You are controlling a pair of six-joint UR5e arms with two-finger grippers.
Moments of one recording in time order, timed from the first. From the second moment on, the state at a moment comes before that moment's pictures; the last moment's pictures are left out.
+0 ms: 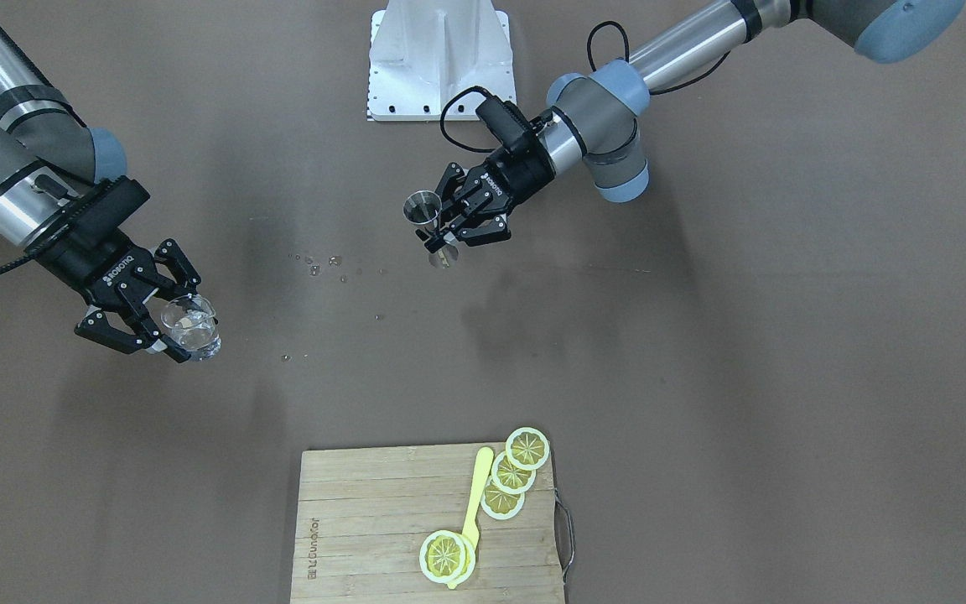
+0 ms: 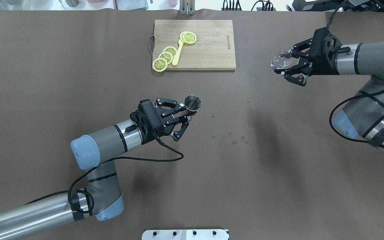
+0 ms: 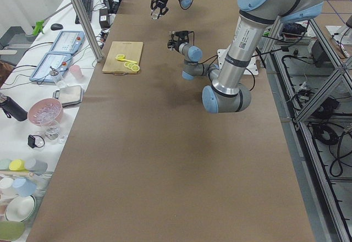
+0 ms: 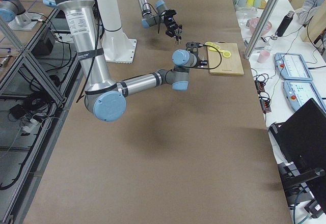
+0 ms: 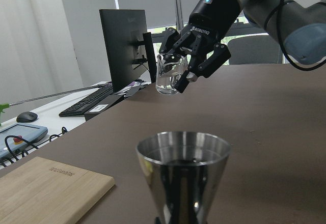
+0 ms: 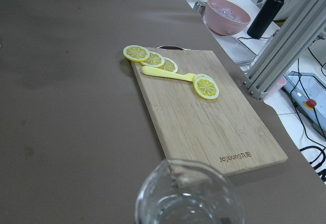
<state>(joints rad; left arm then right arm) -0.38 -2.17 -1.34 -3.15 -1.40 -0.19 0.89 -1.30 1.54 -0.32 1.97 -0.04</state>
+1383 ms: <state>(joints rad) -0.38 -2.17 -1.34 -3.14 -1.40 -0.19 0.96 -1.23 1.70 -0.82 2.33 -0.16</state>
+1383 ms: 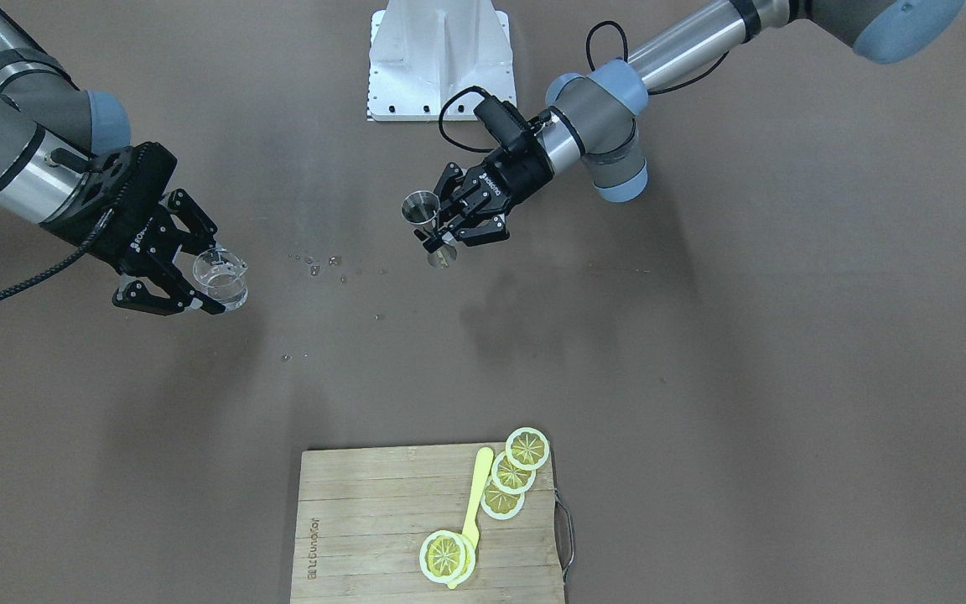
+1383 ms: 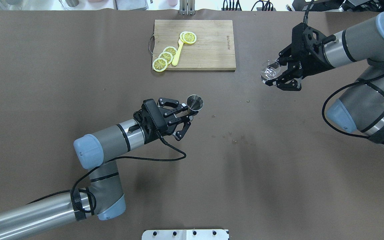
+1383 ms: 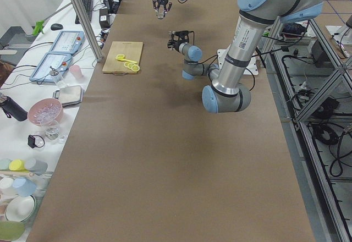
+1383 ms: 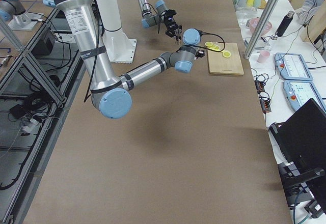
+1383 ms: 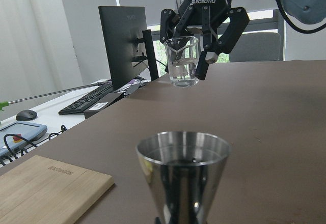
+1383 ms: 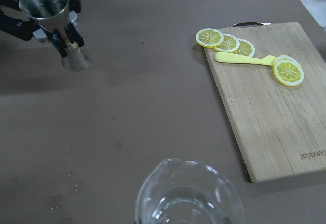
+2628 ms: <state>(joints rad) -0.38 -2.17 -1.34 -3.14 -1.40 -0.19 0.80 -1.11 1.95 -1.34 2.01 -0.18</state>
